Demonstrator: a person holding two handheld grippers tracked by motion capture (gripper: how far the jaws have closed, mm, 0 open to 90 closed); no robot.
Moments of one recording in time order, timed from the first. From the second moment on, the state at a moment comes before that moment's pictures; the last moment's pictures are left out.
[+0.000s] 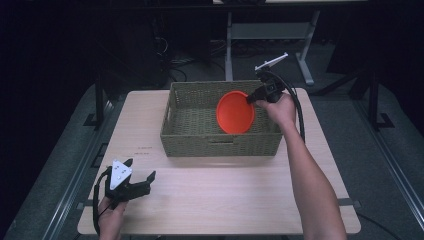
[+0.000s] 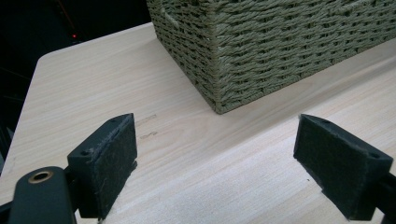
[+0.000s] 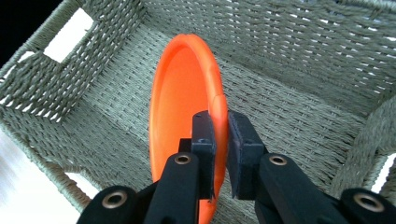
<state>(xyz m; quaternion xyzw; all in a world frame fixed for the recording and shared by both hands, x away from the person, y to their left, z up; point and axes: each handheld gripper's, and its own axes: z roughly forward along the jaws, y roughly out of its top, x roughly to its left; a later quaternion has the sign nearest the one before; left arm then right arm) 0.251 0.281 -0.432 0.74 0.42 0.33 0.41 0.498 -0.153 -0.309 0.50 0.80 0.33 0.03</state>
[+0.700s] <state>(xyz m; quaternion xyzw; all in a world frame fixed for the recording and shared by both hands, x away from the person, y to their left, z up) 0.251 0.283 -0.431 0.74 0.42 0.33 0.41 0.504 -0.139 -0.334 0.50 0.81 0.30 0.02</state>
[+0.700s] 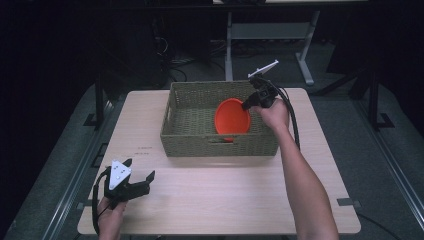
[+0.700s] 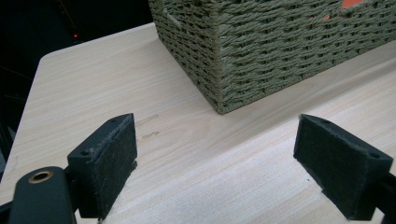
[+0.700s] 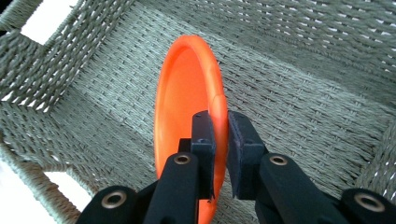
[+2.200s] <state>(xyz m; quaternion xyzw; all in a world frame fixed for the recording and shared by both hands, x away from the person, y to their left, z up) 0.251 0.283 -0.432 0.74 0.42 0.33 0.41 0.507 -0.154 -0.352 0.54 0.80 0.27 -0.01</state>
